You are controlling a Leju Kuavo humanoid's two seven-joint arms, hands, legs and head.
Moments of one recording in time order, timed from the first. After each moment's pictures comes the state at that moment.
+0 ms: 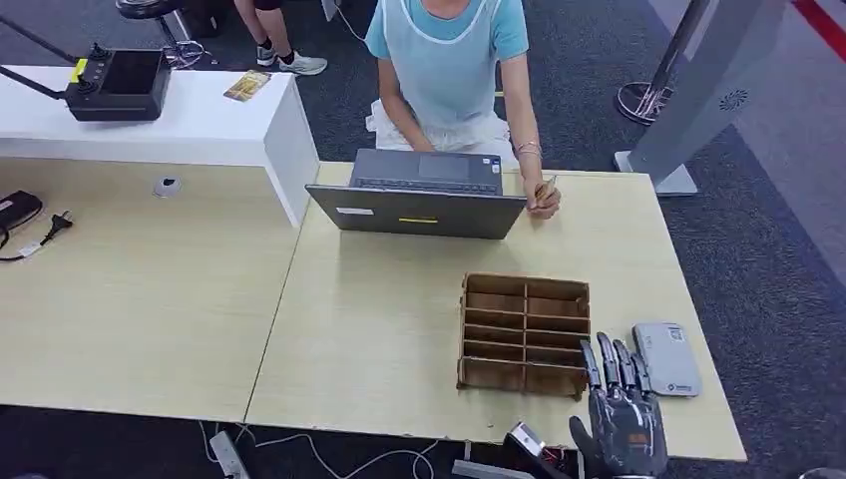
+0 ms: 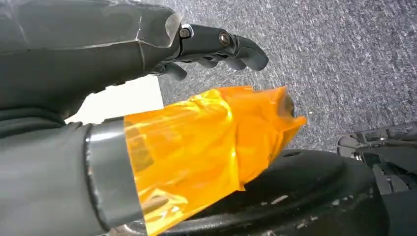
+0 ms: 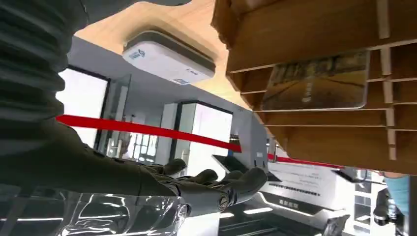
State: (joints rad) left arm -0.07 -0.20 1.02 -0.23 -1.38 0.17 0.06; right arm 0.24 -0.37 0.50 -1.78 1.57 -0.29 0.48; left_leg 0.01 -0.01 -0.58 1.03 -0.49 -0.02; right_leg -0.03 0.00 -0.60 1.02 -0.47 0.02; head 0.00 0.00
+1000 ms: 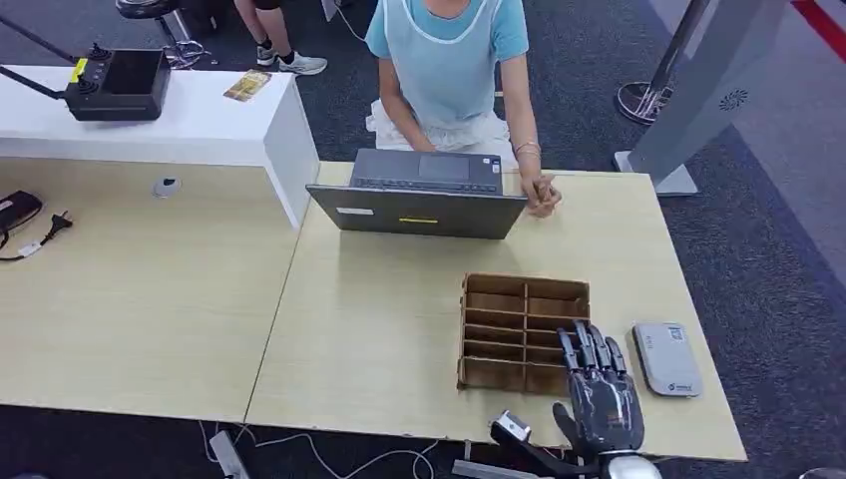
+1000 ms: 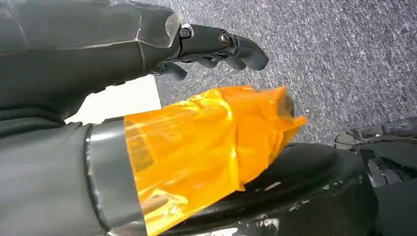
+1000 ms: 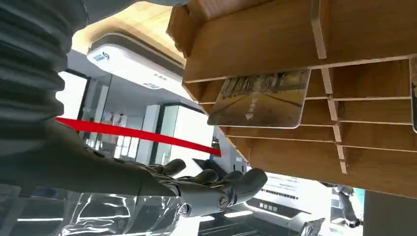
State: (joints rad) left arm -0.07 -0.21 1.02 -0.23 -1.38 0.17 0.05; right arm 0.14 -0.33 0.51 -1.68 1.53 -0.27 0.37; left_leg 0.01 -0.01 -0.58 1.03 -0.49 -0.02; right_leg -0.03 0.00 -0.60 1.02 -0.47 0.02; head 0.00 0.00
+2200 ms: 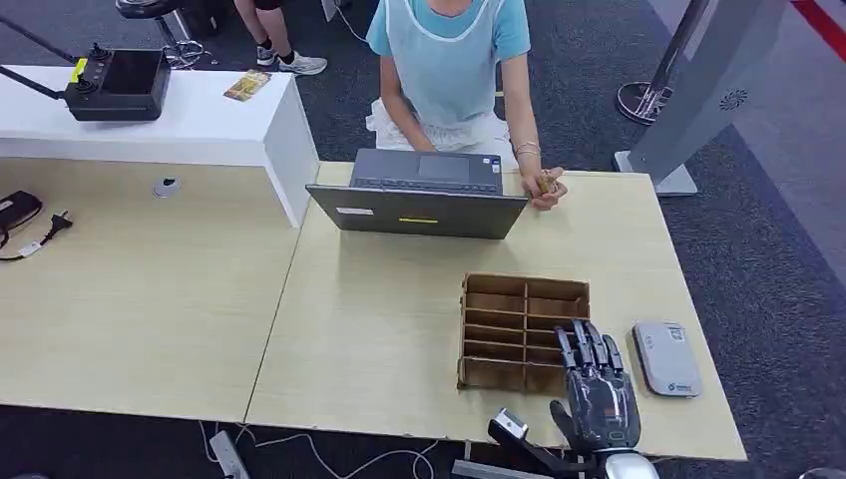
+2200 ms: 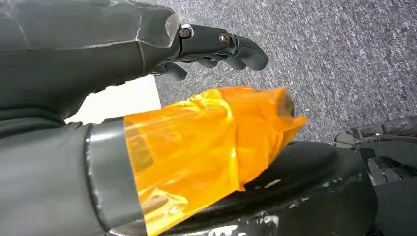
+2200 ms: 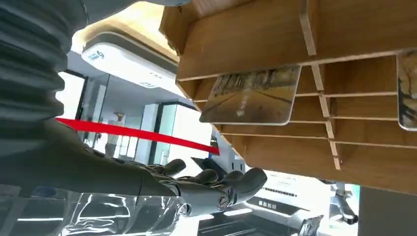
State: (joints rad) left arm -0.07 -0.21 1.02 -0.23 -1.38 0.16 0.05; right arm 0.14 -0.31 0.49 -1.67 1.54 -0.29 0.34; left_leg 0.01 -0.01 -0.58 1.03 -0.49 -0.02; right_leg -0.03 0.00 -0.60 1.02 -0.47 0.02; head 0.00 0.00
